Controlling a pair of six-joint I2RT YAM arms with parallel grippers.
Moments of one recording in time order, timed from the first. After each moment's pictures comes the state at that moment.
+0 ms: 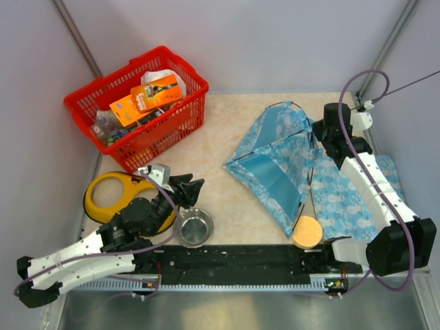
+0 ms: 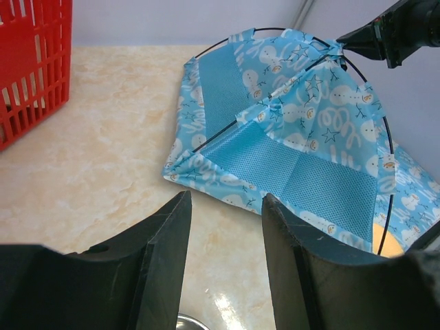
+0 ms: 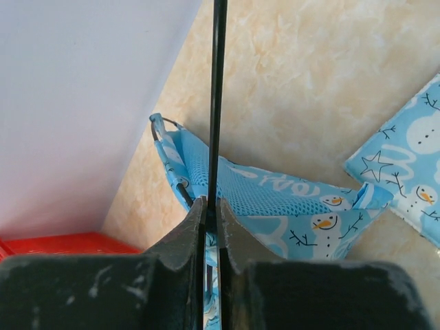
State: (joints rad) left arm -1.13 0.46 0.54 -0.06 -0.57 -0.32; right arm 0.20 1.25 1.14 -0.43 0.43 1.15
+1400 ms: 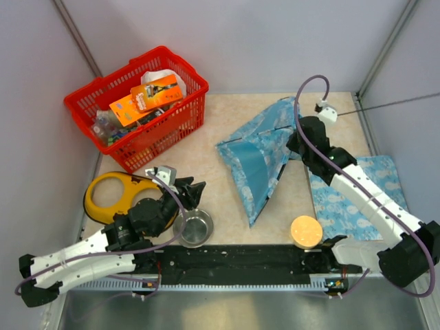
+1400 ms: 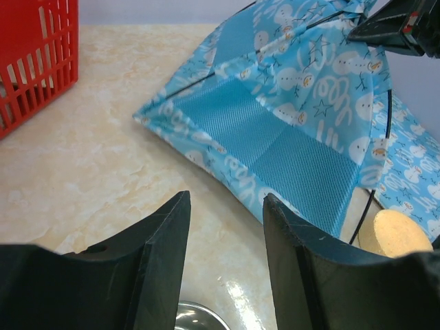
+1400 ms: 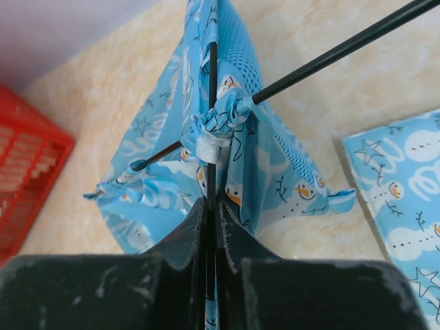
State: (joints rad) left arm -1.13 0.48 0.50 -0.06 -0.60 -0.32; right arm 0.51 1.18 1.08 -0.44 0.45 0.68
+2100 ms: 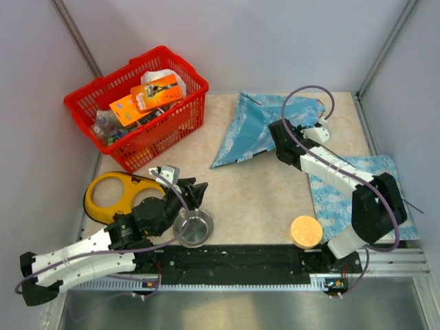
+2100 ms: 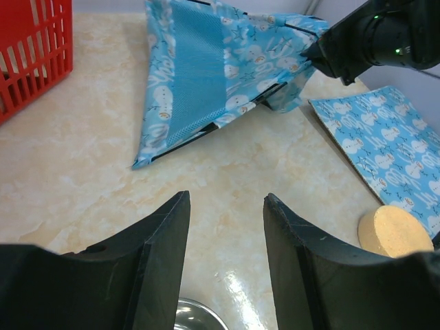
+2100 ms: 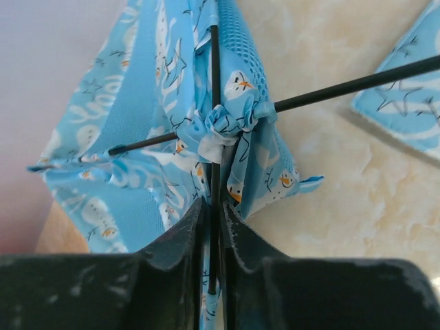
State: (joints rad) left arm -1.13 0.51 0.50 -0.06 -0.59 -0.35; right arm 0.52 1.51 1.09 -0.39 0.86 1.42
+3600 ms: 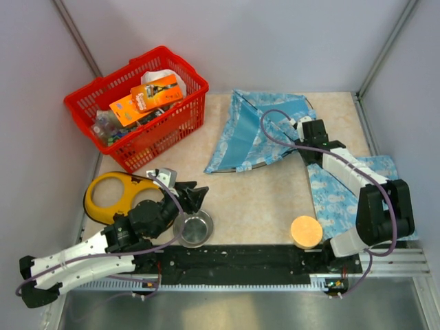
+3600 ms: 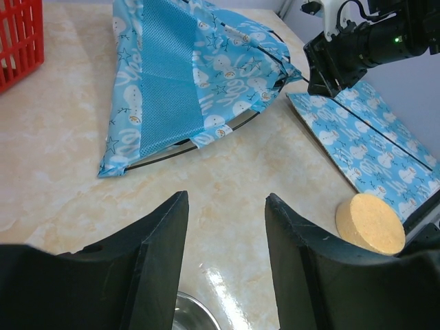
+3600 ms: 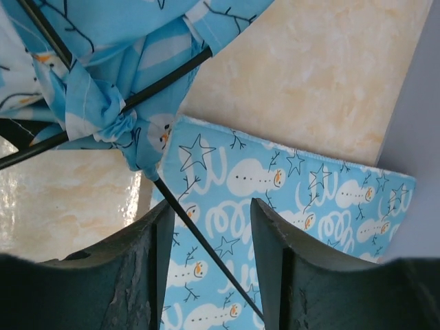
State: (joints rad) left arm -1.13 0.45 0.47 -0.08 -0.52 -0.39; right arm 0.22 1.49 1.00 -0.41 0.35 -0.29
